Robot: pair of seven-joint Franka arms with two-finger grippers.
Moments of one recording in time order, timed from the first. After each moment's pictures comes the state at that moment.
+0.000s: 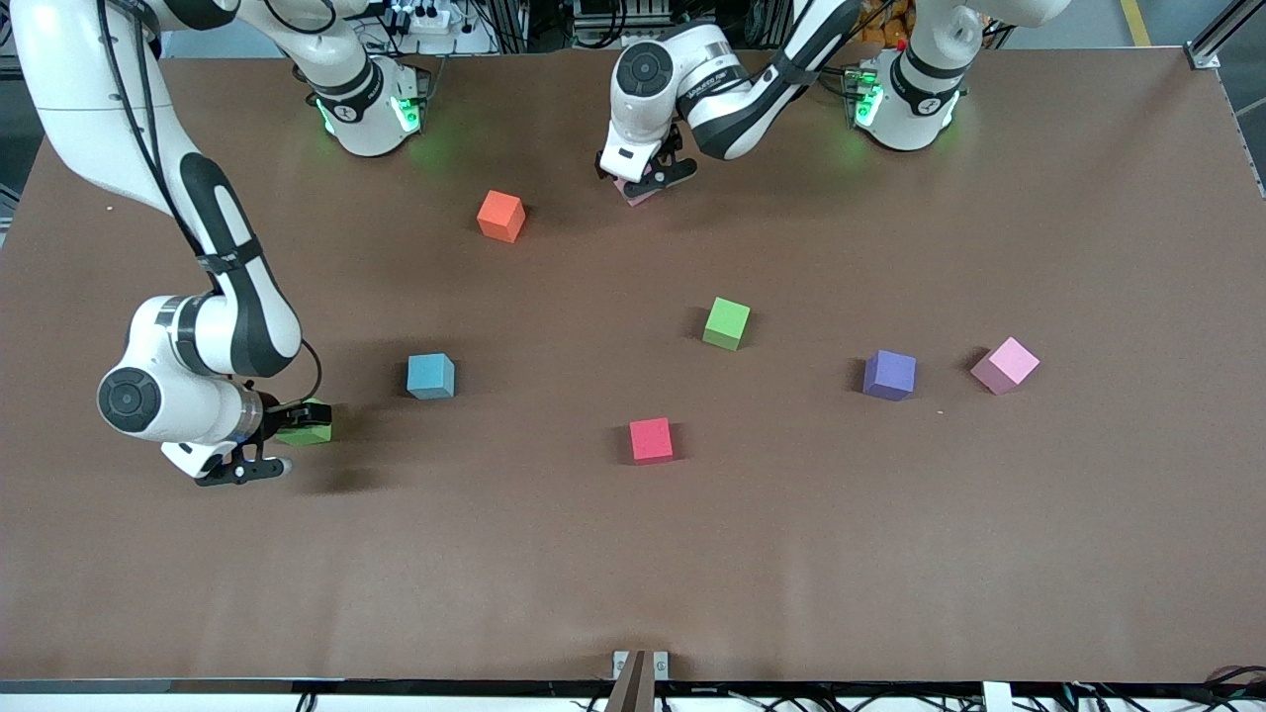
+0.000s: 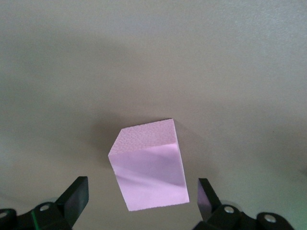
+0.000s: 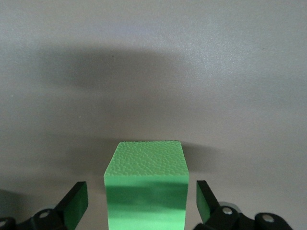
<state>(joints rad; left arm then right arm) -0.57 0.40 -0.63 -2.17 -0.09 2.43 -1.48 -0.03 0.61 0.00 -1.75 -0.02 2.21 -0.15</state>
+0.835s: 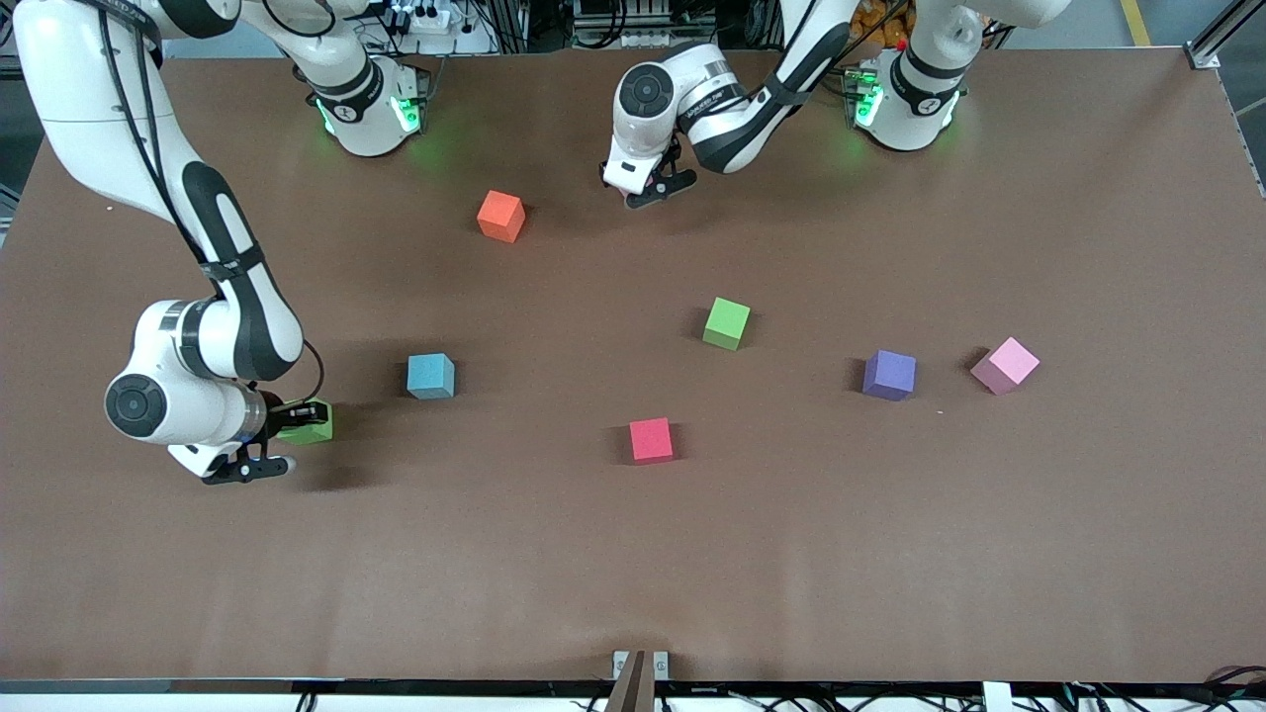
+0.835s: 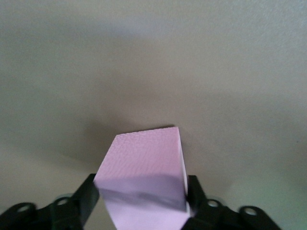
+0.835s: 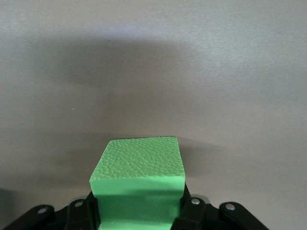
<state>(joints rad) -0.60 0.47 -0.61 -2.17 -0.09 2.49 -1.48 -0.04 0.63 0.01 -1.75 -0.02 2.18 -0.16</state>
